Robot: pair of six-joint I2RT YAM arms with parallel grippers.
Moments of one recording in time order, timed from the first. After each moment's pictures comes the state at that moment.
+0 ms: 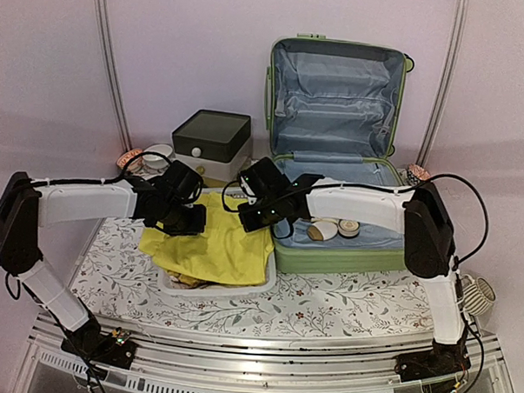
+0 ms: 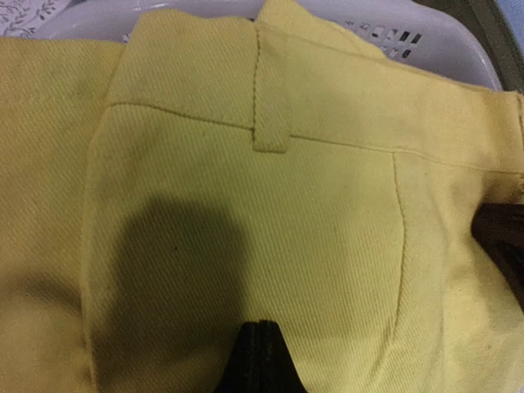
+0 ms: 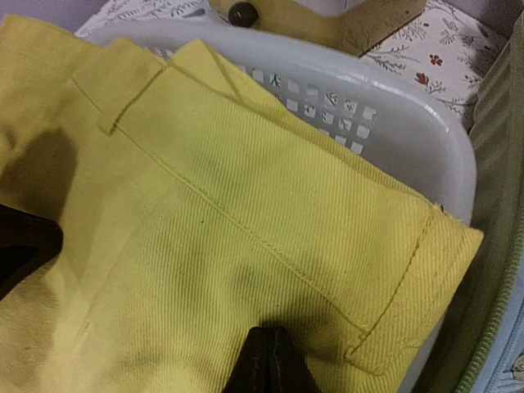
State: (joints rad) left arm -0.63 1.57 1.04 -0.45 -0.17 -0.60; right arm 0.96 2.20 1.87 -0.48 0.16 0.34
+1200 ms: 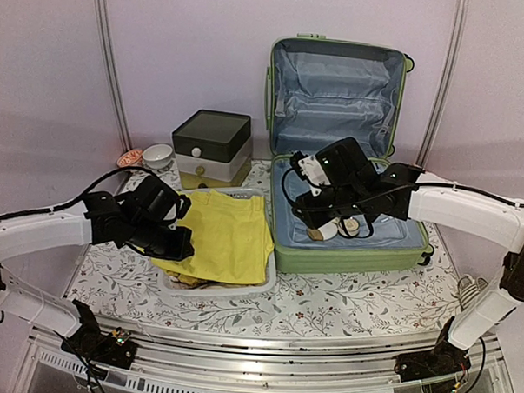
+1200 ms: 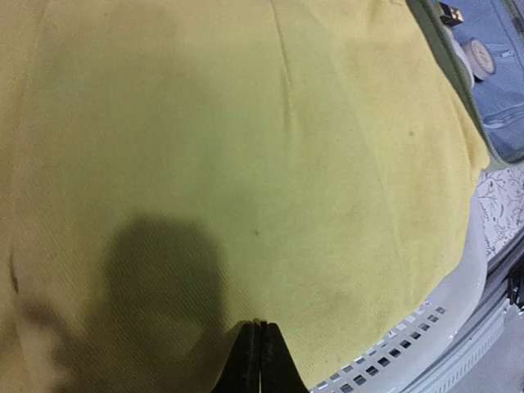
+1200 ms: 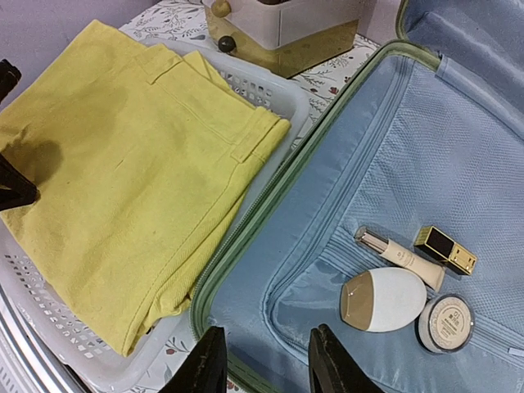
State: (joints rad) left arm -0.78 1.20 0.85 -0.58 -0.03 -0.60; right arm 0.92 1.58 1.38 -0.54 0.17 0.16
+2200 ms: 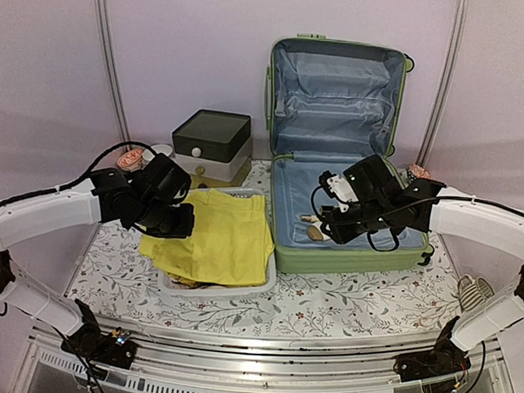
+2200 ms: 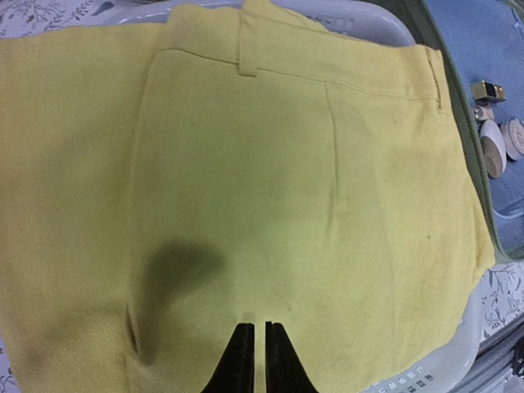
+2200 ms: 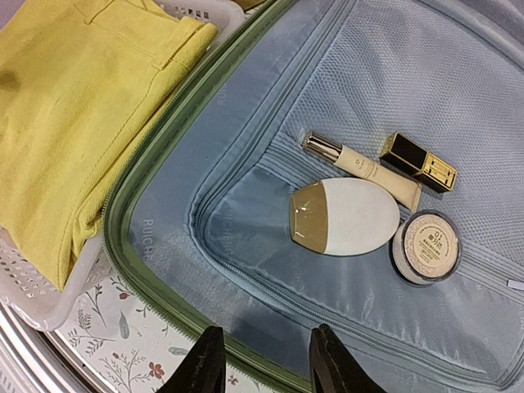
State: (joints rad) left arm -0.79 1.33 1.08 -0.72 -0.23 -0.69; right arm 0.82 1.43 1.16 -0.58 0.14 0.17
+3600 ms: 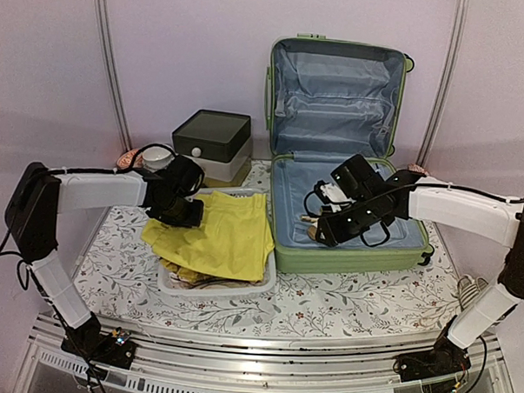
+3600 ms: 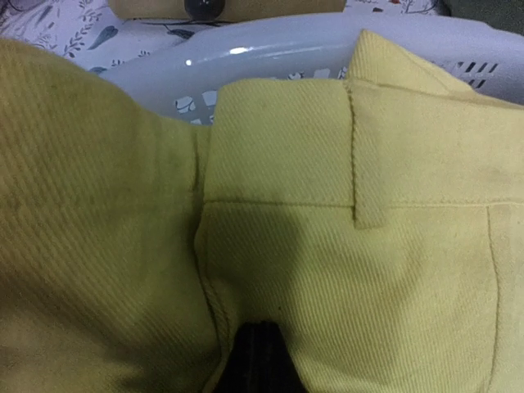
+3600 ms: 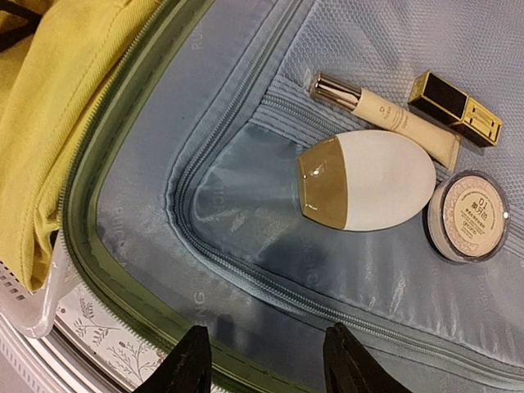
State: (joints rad) left arm -0.56 1.71 1.15 -0.48 -0.23 -0.42; right arm 0.77 1.57 1.26 -0.70 0.03 0.23
